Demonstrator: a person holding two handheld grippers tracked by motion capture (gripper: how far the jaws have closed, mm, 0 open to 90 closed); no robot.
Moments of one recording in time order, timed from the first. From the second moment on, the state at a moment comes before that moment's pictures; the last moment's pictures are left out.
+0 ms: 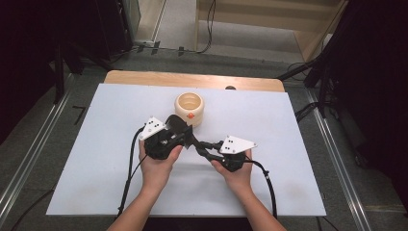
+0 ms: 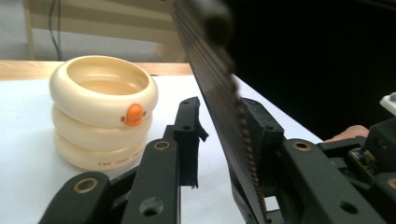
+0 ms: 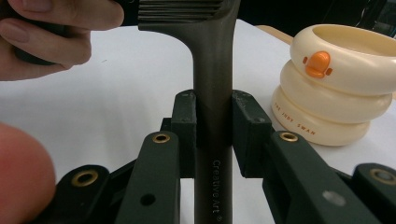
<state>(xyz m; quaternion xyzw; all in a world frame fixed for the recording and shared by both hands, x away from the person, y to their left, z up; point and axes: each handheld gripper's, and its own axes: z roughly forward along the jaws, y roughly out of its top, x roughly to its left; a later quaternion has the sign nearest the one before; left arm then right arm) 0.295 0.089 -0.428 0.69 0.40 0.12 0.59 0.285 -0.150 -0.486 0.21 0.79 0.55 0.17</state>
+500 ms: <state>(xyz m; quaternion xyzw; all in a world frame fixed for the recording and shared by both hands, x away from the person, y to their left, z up) 0.298 0.095 -0.426 0.68 0.37 0.07 0.63 0.290 -0.151 -0.487 0.22 0.78 0.56 0.16</state>
